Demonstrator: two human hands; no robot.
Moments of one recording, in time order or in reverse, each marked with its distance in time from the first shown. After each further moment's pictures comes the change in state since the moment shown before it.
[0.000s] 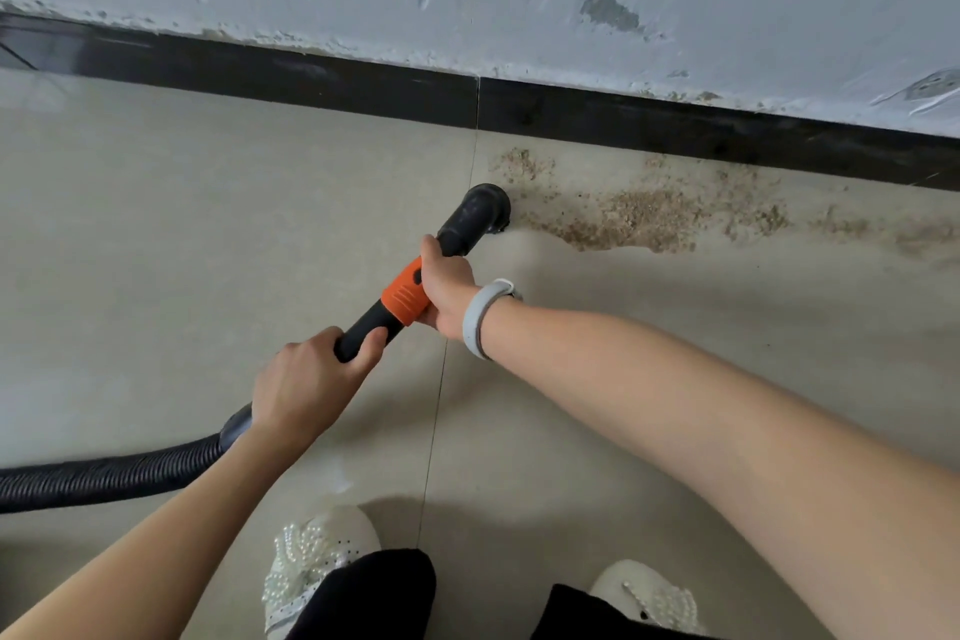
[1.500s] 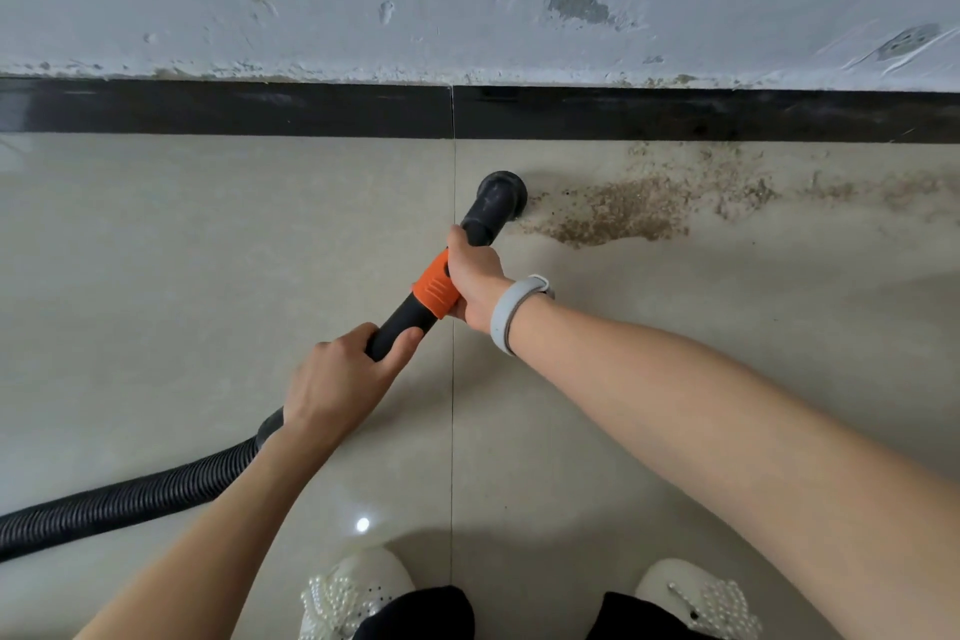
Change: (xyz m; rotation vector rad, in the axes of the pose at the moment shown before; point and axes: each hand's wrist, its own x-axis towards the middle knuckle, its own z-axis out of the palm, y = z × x) left_hand 0.029 0.023 -0.002 -0.045 -0.102 0.172; right_hand 0.012 -0.020 -0.021 0.164 0.109 -0.041
